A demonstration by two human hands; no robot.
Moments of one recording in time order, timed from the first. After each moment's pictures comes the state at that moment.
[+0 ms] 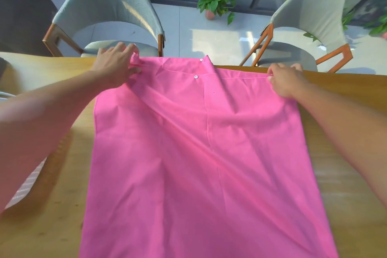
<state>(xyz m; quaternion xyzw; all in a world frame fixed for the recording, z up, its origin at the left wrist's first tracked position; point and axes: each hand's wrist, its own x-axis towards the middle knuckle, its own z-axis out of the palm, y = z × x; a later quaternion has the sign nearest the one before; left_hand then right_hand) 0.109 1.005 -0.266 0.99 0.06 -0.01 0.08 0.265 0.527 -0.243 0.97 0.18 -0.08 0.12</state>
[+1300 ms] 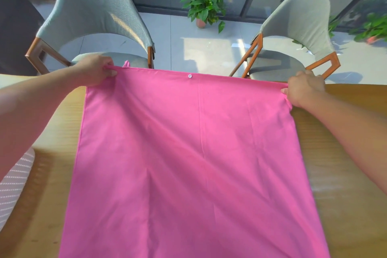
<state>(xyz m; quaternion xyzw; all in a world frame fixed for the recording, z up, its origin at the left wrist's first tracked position) 0.165 1.062 -0.279 0.98 0.12 -0.10 0.15 0.281 0.494 -0.209 0.95 0.06 -0.06 0.30</state>
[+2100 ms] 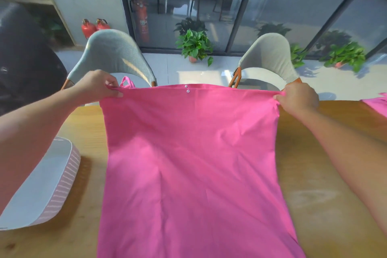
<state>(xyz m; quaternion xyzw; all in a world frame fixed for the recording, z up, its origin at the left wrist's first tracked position) 0.069 1.025 -0.101 0.97 0.10 -0.03 0.23 0.182 0.476 -0.065 1.00 -0.05 0.03 0.01</state>
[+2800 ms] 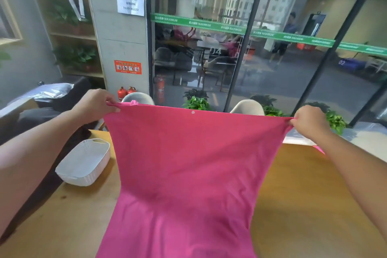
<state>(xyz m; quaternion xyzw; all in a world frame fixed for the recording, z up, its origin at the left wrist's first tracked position) -0.208 0.898 0.134 0.96 0.11 0.18 0.17 -0.033 0.309 0.173 0.99 -0.01 0.12 -0.06</state>
